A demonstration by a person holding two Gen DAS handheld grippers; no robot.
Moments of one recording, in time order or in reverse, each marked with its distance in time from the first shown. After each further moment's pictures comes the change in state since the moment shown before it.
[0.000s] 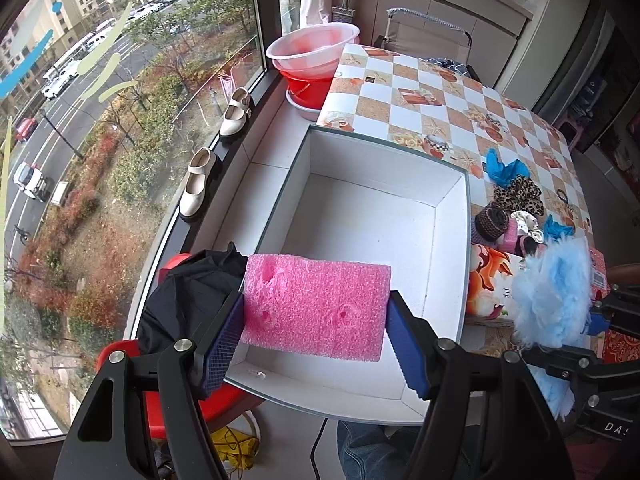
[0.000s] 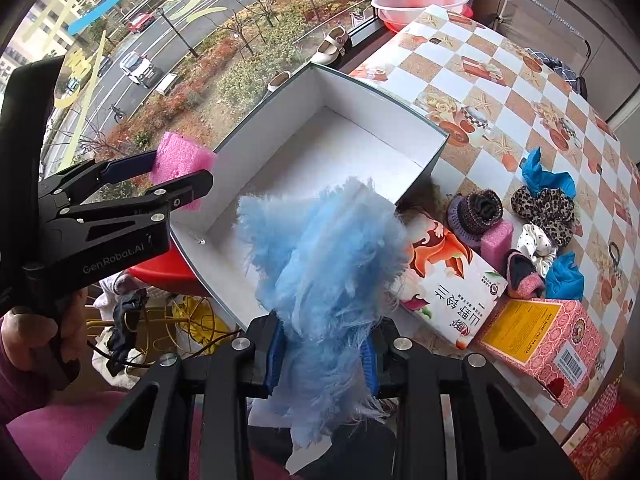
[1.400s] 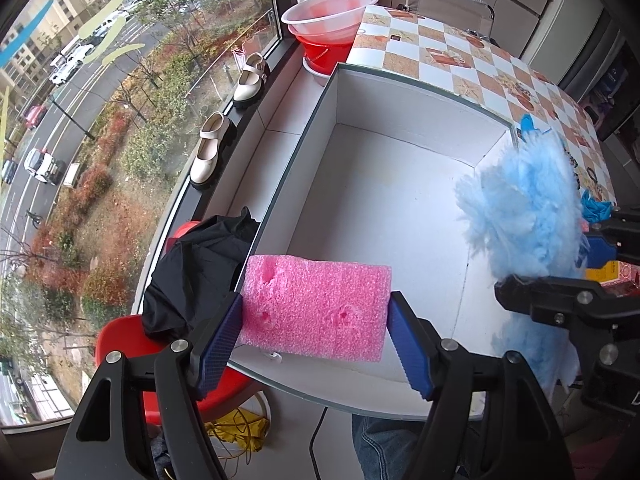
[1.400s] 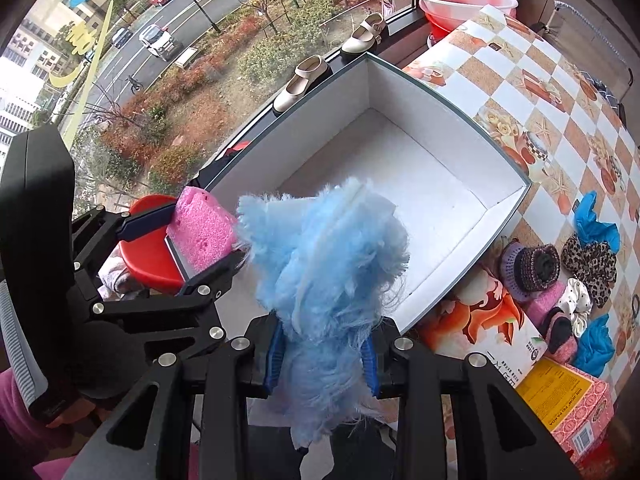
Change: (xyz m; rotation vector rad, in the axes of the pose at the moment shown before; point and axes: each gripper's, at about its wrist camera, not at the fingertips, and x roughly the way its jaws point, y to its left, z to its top) left arm 0.046 0.014 -0.025 -0.023 0.096 0.034; right arm 0.053 0.034 0.051 -0.087 0.062 0.043
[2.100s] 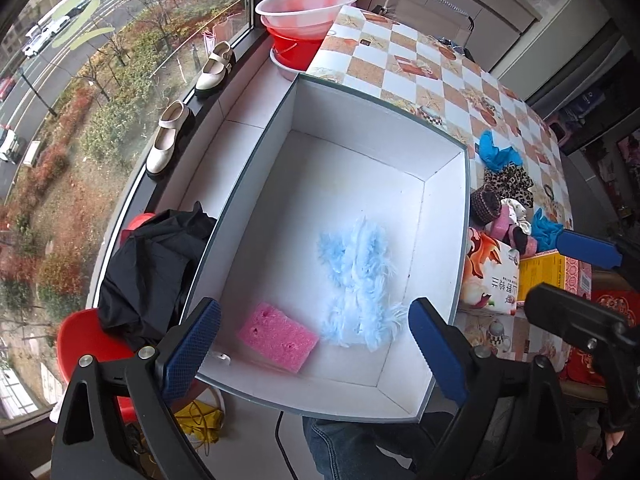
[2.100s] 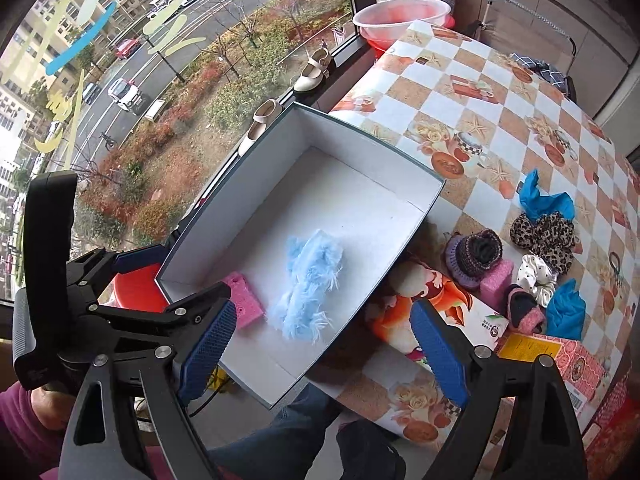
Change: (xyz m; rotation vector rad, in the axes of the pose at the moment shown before) left arm -0.012 -0.011 0.024 -0.029 0.047 -0.161; right arm -0.052 -0.037 -0.017 0.160 -0.141 -0.059
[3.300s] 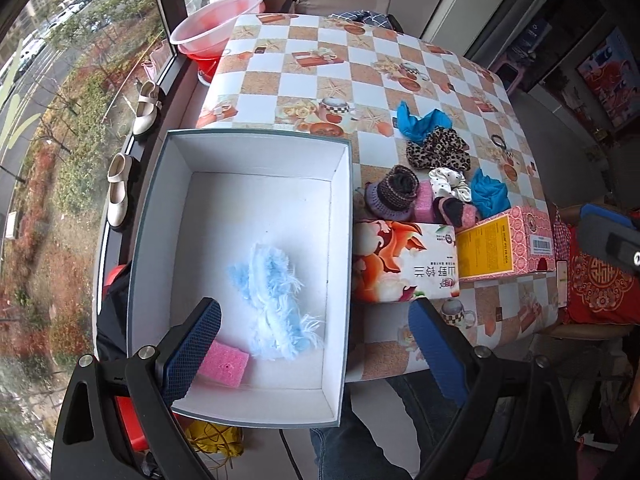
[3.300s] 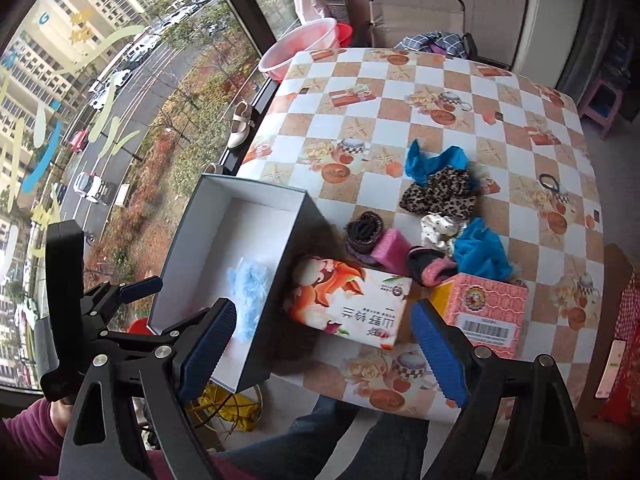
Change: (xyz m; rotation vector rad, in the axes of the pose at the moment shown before) left arm -0.018 -0.106 0.024 0.254 0.035 -0.055; right arm -0.093 -0.115 -0.042 0.336 -0.126 -0.044
